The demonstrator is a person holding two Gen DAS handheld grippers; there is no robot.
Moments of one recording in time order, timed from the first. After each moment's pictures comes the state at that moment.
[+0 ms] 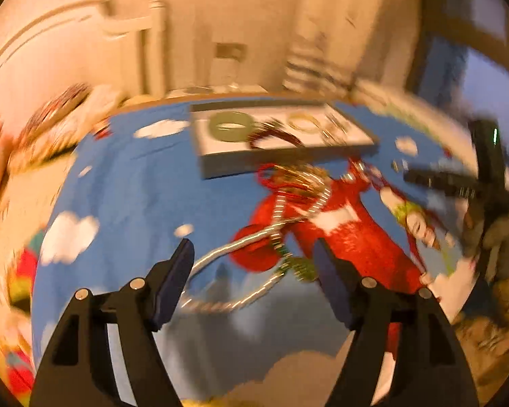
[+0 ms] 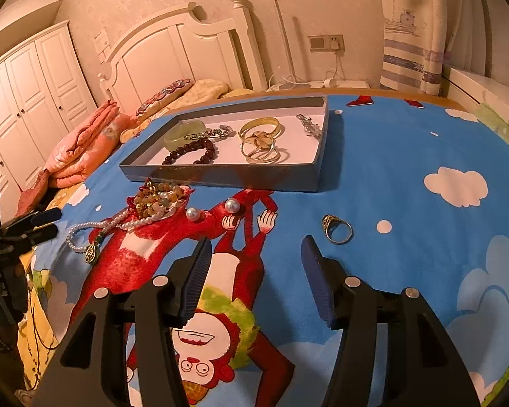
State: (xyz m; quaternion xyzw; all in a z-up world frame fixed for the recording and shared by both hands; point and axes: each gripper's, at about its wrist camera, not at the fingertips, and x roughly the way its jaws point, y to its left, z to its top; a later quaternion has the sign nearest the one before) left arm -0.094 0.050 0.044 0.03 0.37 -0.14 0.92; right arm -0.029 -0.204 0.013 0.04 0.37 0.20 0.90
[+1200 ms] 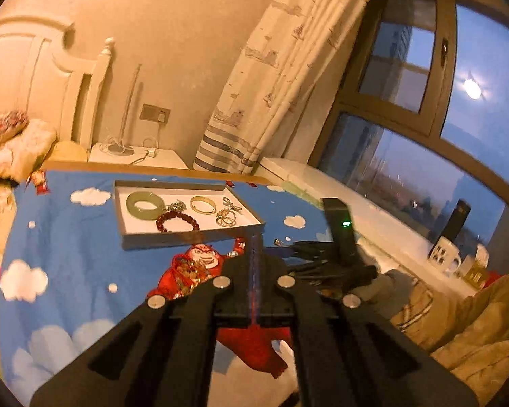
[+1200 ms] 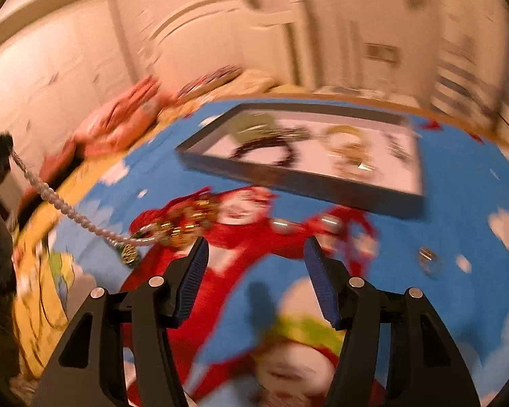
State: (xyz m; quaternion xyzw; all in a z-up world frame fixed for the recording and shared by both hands) left arm -0.149 0.088 0.115 -0.13 0.23 -0.32 0.91; right arm -0.026 -0.106 0.021 -0.04 0.37 0.30 0.88
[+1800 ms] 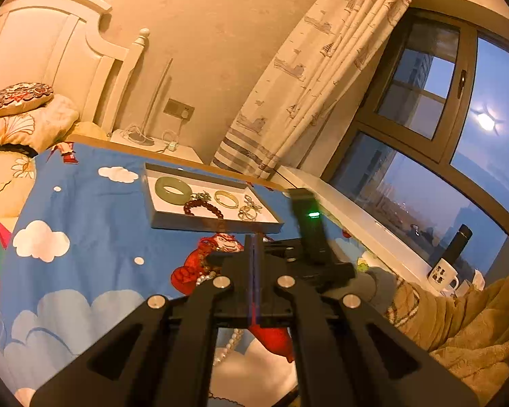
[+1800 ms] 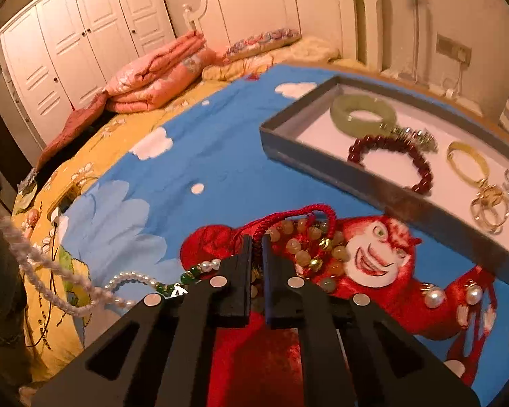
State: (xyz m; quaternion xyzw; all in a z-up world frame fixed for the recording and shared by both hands) left arm -0.169 0.135 0.094 -0.18 0.23 -0.28 0.91; right arm -0.008 -0.022 0.019 -0.05 0.39 0.36 0.84
